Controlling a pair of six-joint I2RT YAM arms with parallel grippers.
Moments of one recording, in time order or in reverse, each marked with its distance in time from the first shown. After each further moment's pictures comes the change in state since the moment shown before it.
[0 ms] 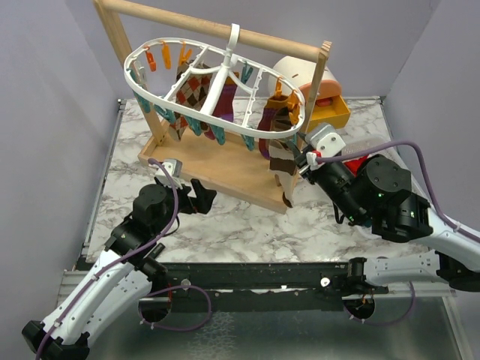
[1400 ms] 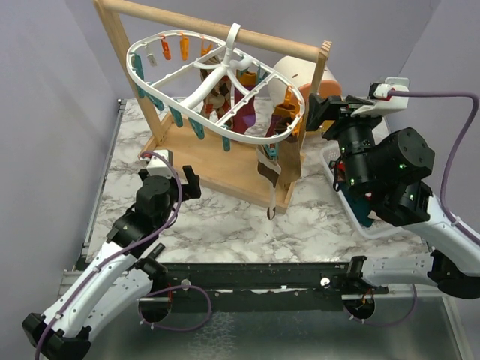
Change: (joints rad) left arm 0.004 0.075 0.078 -0.039 -0.365 0.071; right arm -0.174 0.085 0.134 0.241 0.343 0.307
